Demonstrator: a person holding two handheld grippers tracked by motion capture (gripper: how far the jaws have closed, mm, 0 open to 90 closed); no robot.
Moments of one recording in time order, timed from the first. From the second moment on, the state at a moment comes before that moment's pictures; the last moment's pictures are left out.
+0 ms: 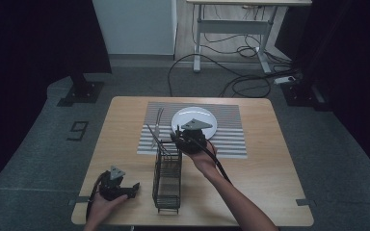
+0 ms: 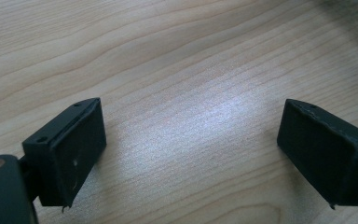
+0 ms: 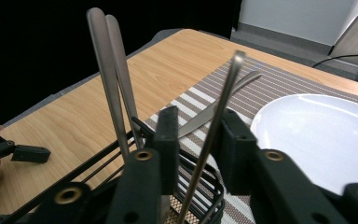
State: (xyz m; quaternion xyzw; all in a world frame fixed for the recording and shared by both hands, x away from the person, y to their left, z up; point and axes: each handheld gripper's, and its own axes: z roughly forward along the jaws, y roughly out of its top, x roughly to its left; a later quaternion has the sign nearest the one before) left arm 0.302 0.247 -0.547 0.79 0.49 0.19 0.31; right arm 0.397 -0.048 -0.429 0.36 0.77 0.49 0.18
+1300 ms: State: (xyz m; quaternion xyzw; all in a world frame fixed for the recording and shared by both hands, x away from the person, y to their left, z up) left arm 0.302 0.247 -0.547 0.79 0.49 0.19 0.31; right arm 0.360 -0.076 -0.370 0.32 0.72 0.59 0.20
